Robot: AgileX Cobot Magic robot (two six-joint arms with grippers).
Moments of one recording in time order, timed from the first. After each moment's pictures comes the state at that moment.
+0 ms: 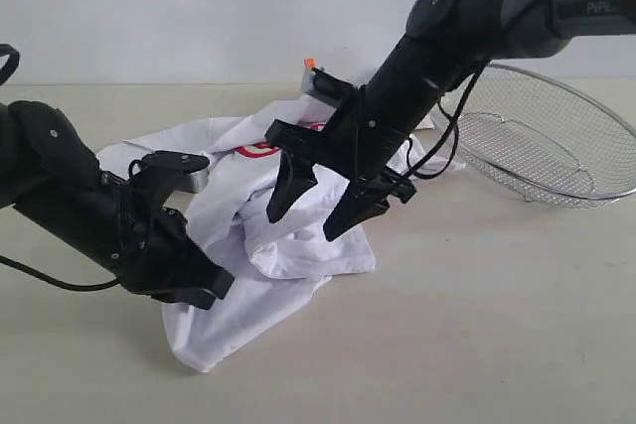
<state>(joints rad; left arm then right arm) -0.37 1.82 -0.86 -0.71 0.50 0.71 0.29 2.14 -1.60 0.76 1.14 -0.17</state>
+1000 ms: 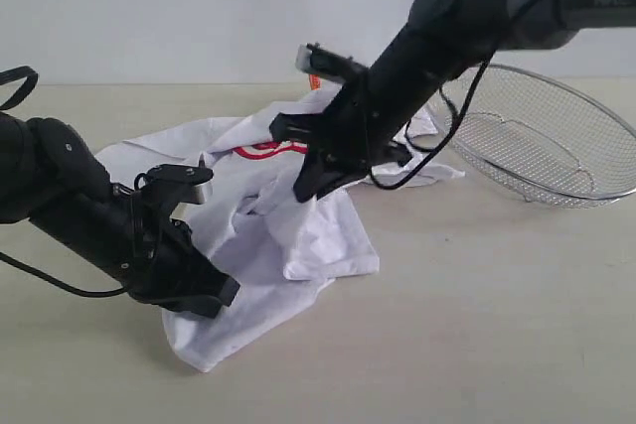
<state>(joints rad) -0.37 1.87 -0.86 -0.76 0.47 0.75 0.29 2.08 -1.59 0.66 0.99 -0.34</state>
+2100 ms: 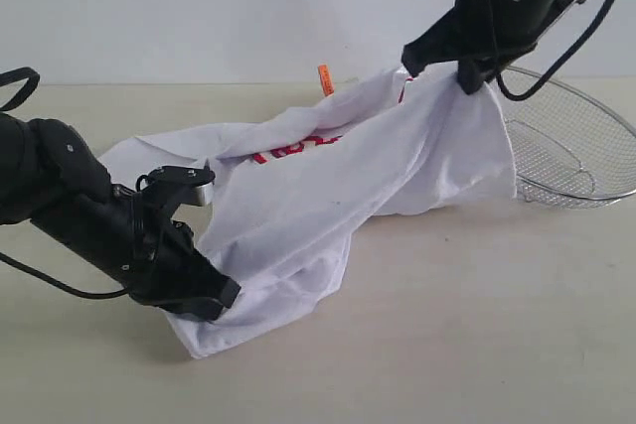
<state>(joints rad) -0.37 1.88 -0.86 -0.76 0.48 0.75 0.28 1.76 -1.59 -0.16 1.09 0.00</state>
